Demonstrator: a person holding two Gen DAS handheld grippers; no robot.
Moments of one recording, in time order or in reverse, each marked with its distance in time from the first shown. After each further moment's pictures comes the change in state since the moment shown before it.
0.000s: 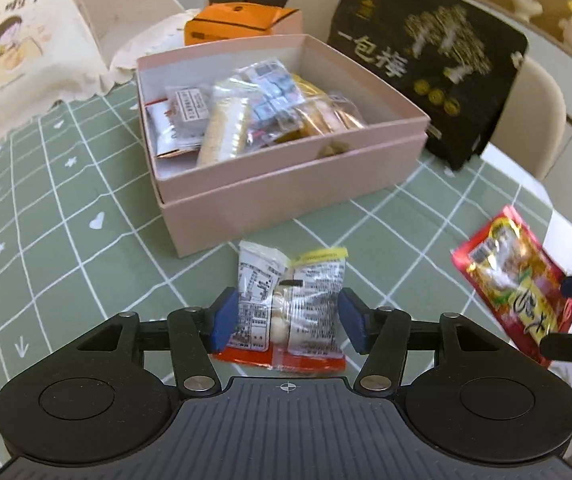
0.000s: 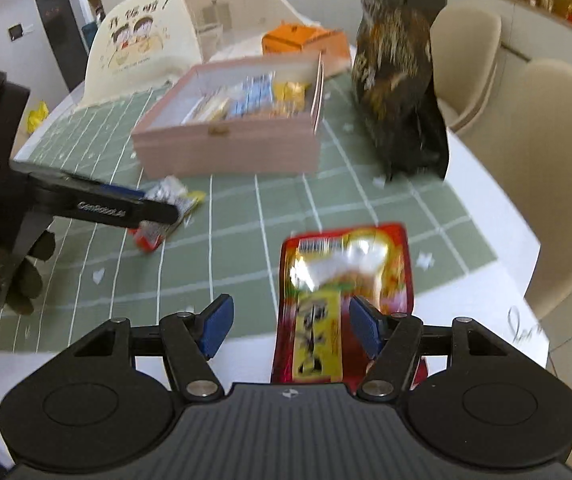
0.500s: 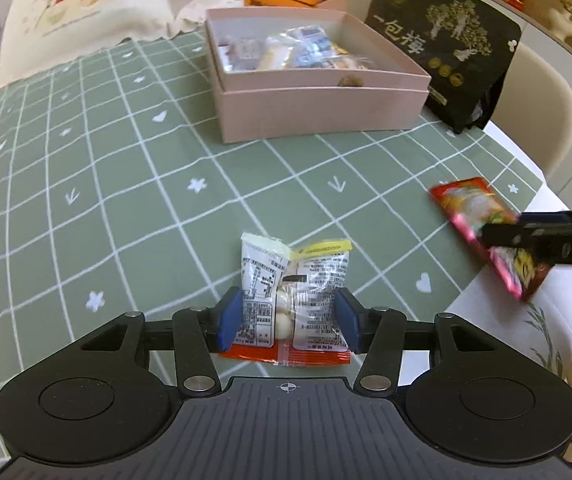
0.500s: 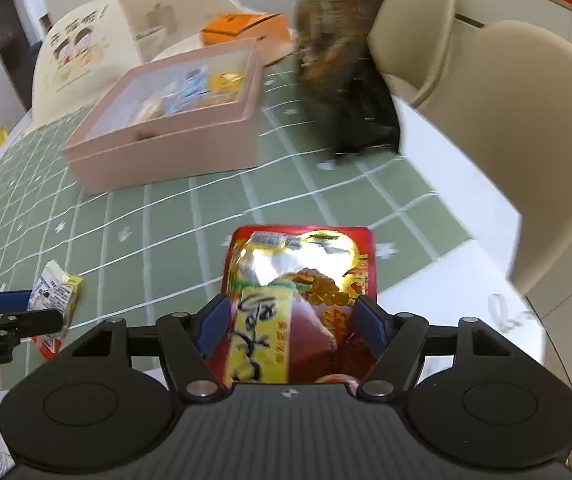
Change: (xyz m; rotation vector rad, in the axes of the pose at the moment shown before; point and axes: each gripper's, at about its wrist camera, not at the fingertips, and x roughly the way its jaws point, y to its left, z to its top) left arm -0.053 -0.008 -0.069 -0.172 0.039 0.064; right arm 0.027 -0.022 0.008 0.107 0.011 -0.063
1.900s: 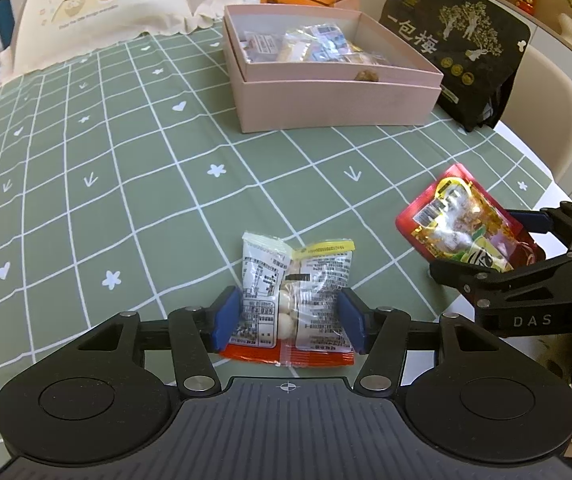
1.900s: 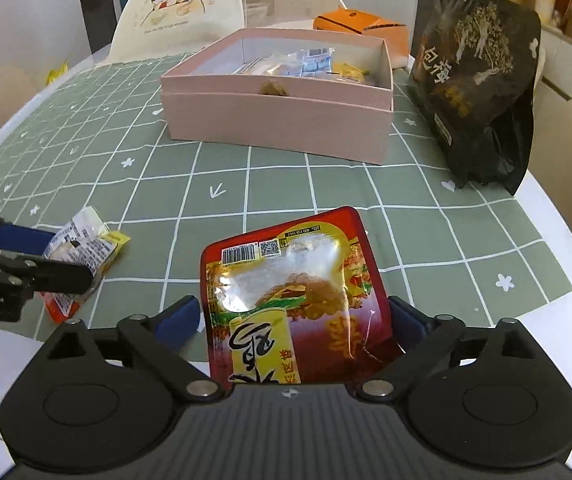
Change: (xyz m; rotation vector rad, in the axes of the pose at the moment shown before) left arm -0.005 0.005 -0.009 -0.011 -0.004 0.024; right arm 0.022 0.059 -0.024 -0.259 -0.044 0.055
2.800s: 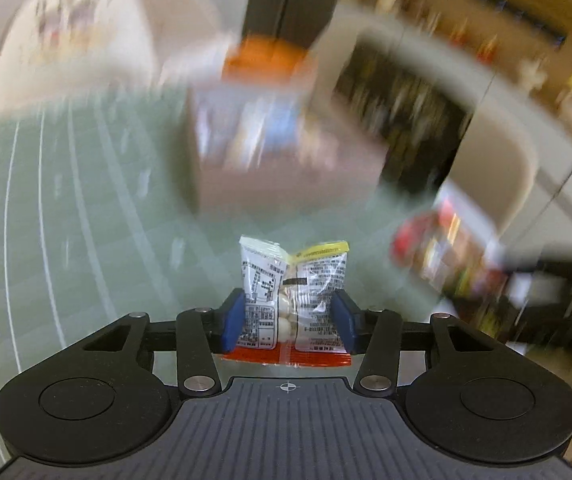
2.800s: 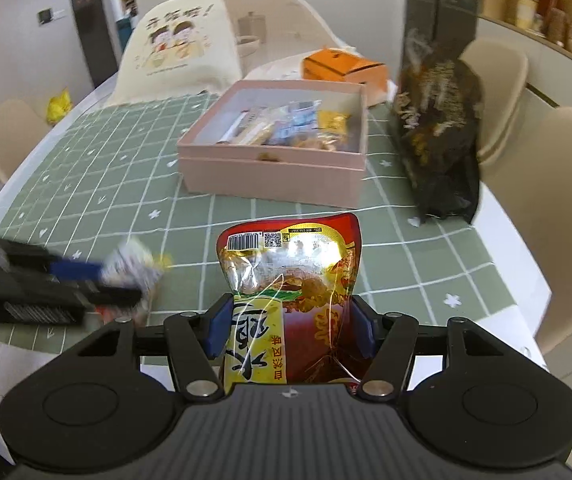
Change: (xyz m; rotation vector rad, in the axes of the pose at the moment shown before) left arm -0.055 -0.004 0.045 -0.013 -0.190 -0.154; right arm -0.074 -0.014 0.029 0.072 -0.037 0.013
